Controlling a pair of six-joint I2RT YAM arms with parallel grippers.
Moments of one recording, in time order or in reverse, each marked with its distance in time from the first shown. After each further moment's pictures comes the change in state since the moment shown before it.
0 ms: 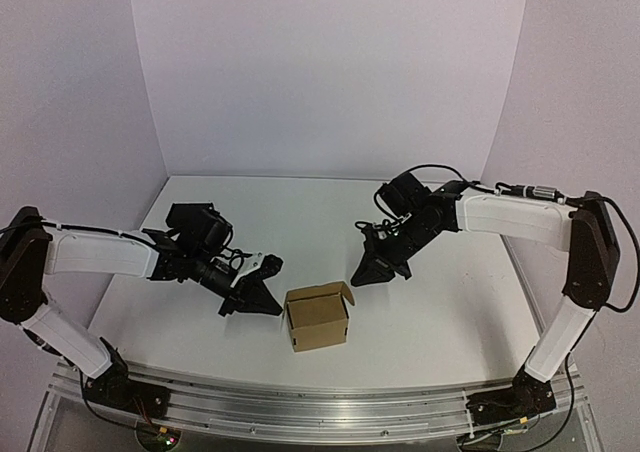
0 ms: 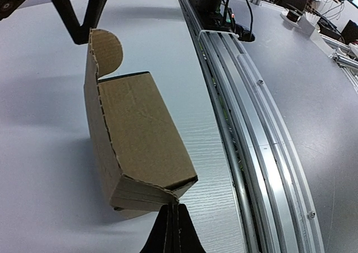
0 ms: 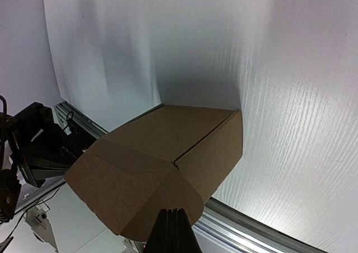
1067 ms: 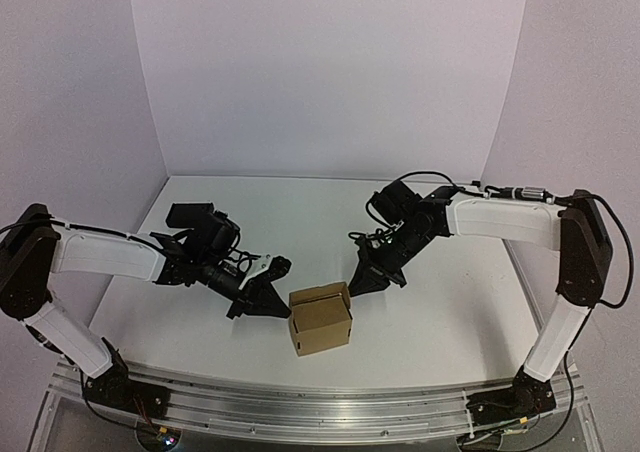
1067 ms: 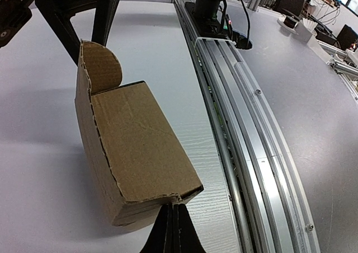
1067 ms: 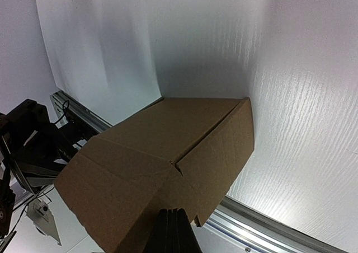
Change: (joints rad) left arm -0.054 0.037 0.000 0.095 0.001 -0.079; right arm 0.028 0.043 0.000 -0.008 -0.046 0.016
